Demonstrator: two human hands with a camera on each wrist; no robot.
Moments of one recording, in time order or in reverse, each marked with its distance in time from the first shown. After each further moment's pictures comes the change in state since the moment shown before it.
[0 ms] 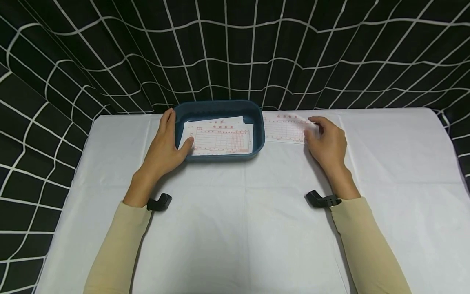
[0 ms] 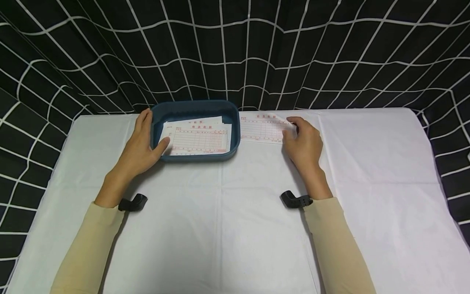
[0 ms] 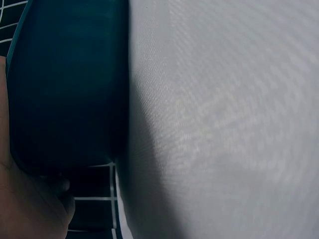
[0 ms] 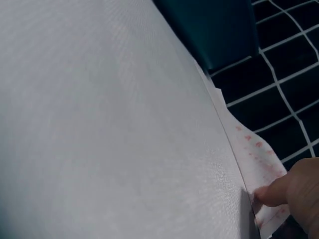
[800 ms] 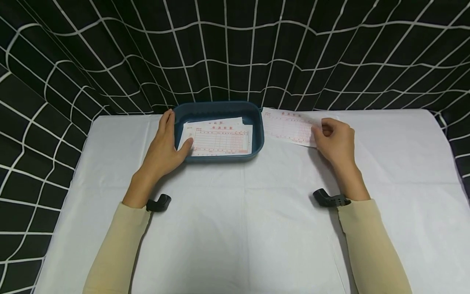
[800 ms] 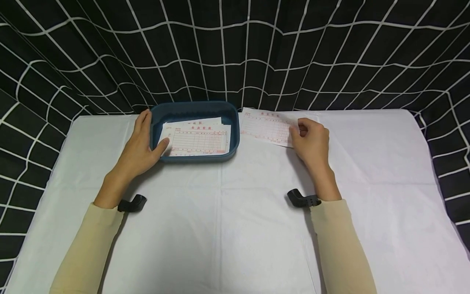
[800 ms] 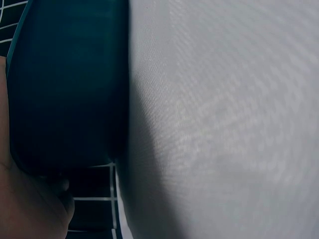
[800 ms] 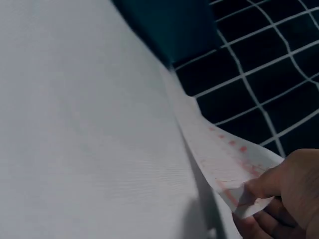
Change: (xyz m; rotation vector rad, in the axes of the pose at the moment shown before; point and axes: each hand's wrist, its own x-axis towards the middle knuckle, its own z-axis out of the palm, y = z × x) left_hand -0.001 0.002 0.000 -0.001 0.009 0.001; right_hand 0.006 0.000 -0.026 0.022 -0.044 0.027
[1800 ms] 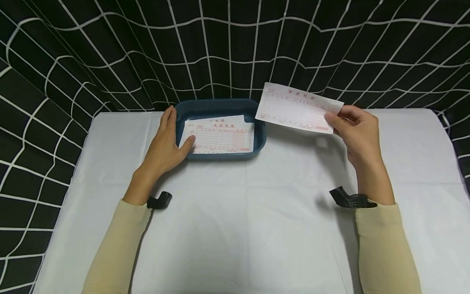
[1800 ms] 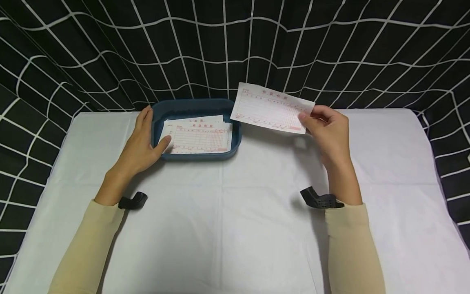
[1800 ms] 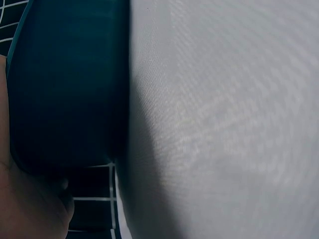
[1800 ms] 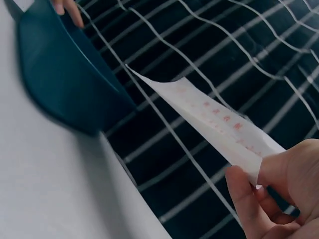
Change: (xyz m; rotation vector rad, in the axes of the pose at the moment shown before) left_hand 0.001 -0.001 -0.001 -0.011 -0.021 -0.018; right_hand 0.005 -0.029 -0.040 0.714 -0.018 0.330
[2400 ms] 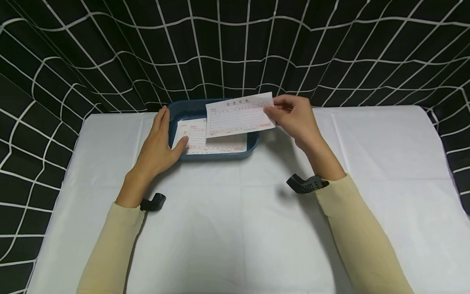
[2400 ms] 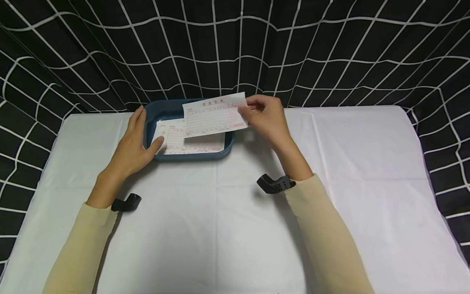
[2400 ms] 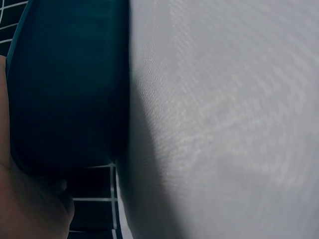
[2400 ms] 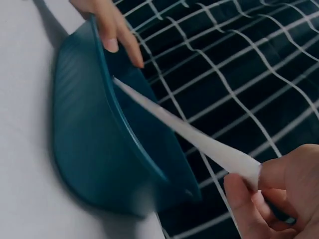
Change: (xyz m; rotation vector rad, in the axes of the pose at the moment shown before) left_hand -0.001 0.003 0.001 0.024 0.008 0.017; right_hand -0.002 -0.025 0.096 -0.316 -0.276 -0.094
